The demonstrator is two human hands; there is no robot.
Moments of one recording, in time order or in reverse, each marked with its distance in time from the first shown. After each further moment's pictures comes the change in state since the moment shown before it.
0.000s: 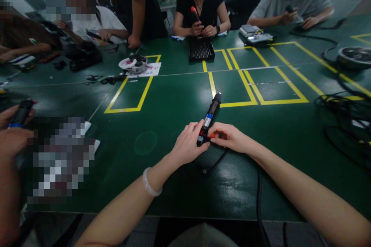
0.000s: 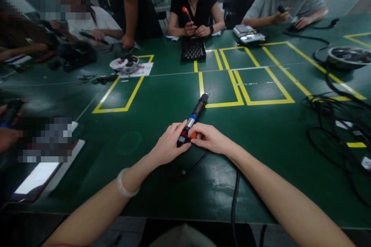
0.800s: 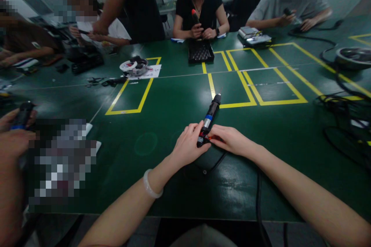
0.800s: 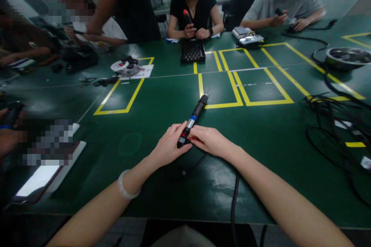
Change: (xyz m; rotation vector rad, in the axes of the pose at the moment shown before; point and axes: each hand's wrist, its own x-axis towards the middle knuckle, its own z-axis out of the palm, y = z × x) left_hand -0.001 0.005 0.000 -0.005 0.017 -0.011; right_hand -0.002 -0.004 -0.001 -0.429 -0.031 -0.136
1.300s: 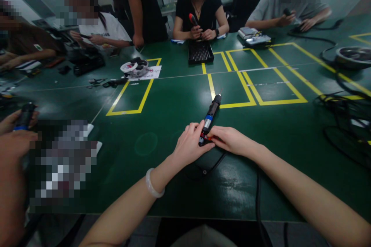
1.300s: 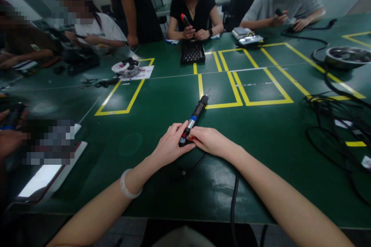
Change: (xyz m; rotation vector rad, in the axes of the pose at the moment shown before) left_hand 0.004 0.007 0.000 0.058 0.008 -0.025; right_hand 0.001 -0.003 -0.003 -0.020 -0.036 0.024
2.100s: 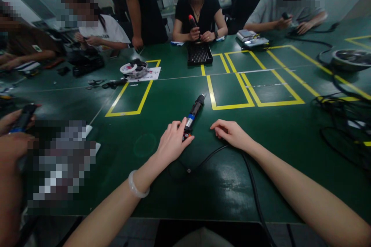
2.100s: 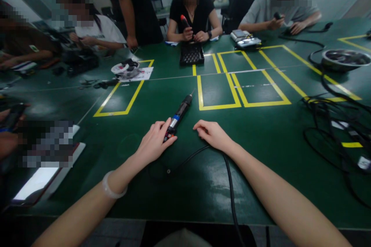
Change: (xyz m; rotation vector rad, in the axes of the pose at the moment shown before) left_hand -0.008 -0.043 -0.017 0.317 0.083 -0.083; right_hand -0.003 0.025 0.002 0.267 0.209 0.250
